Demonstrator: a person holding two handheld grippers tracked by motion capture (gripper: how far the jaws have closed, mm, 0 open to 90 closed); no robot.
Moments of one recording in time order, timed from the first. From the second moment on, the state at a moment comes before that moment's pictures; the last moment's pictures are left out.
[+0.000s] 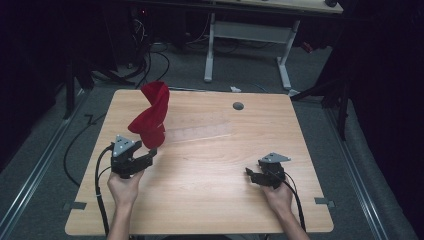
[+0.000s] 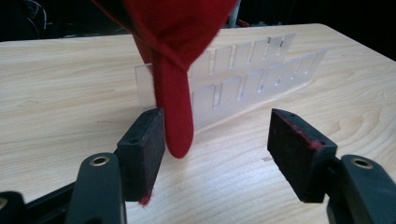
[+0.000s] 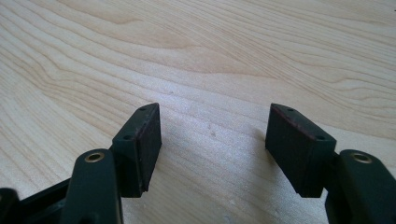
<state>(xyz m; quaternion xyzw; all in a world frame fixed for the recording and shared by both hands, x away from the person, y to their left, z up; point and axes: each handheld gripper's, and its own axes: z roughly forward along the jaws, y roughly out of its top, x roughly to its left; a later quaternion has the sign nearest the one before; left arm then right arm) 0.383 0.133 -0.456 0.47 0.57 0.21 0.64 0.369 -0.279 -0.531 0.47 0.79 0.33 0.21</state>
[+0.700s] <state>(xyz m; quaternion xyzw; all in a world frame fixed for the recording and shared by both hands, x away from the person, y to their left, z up) 0.361 0.096 -0.468 0.51 0.54 0.18 0.65 0.369 -0.279 -0.531 0.47 0.79 0.33 0.21</state>
